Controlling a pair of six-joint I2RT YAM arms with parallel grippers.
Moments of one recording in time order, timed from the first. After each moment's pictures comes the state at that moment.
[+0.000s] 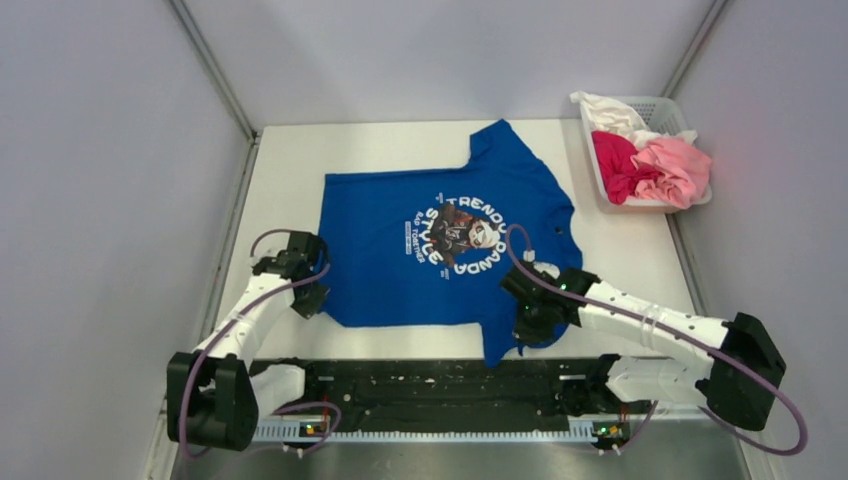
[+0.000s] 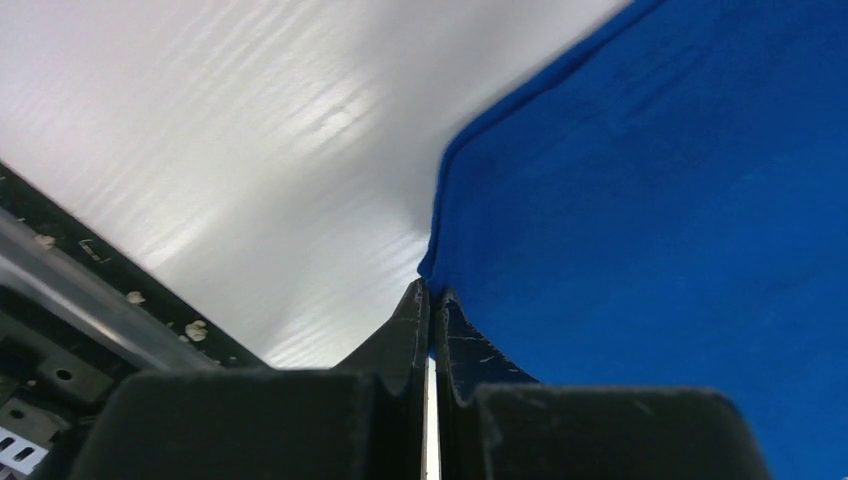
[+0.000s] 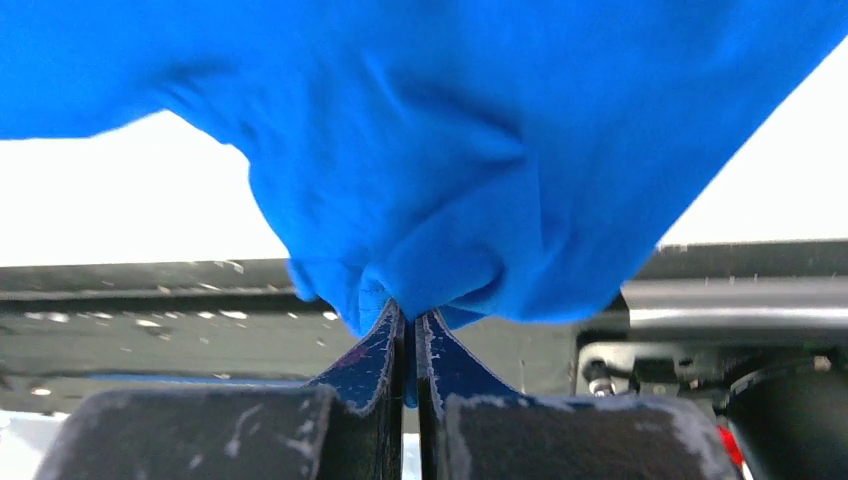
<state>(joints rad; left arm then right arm) -0.12 1.09 0.63 -0.86 -0.31 -1.04 0.97 1.13 0.70 -0.96 0.11 1.11</state>
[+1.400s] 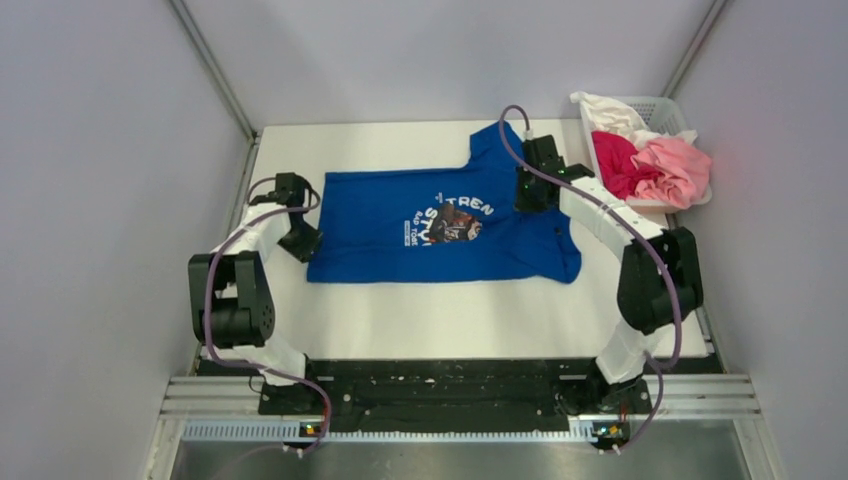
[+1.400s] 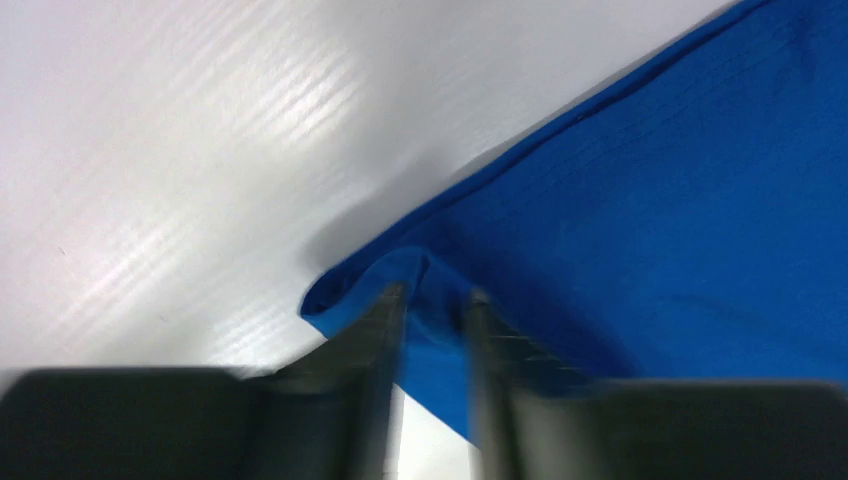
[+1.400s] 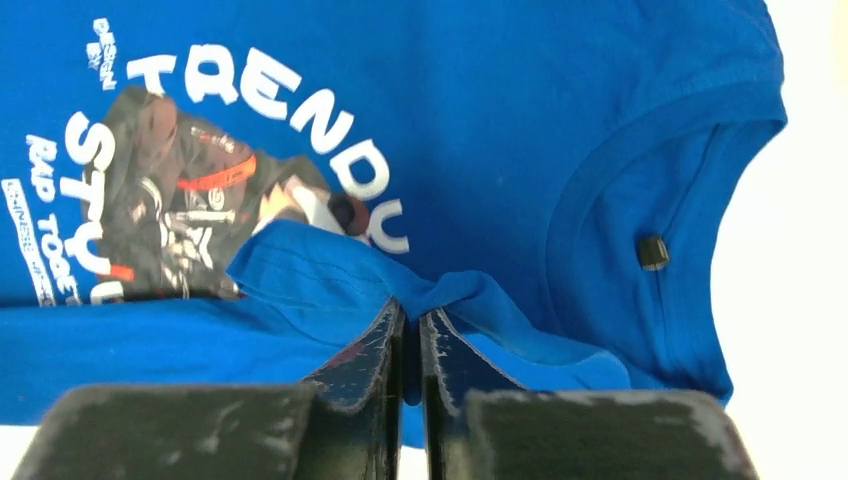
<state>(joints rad) 0.05 1.60 1.09 -0.75 -0.20 -0.92 0.36 1.68 1.33 -0.58 0.12 0.38</state>
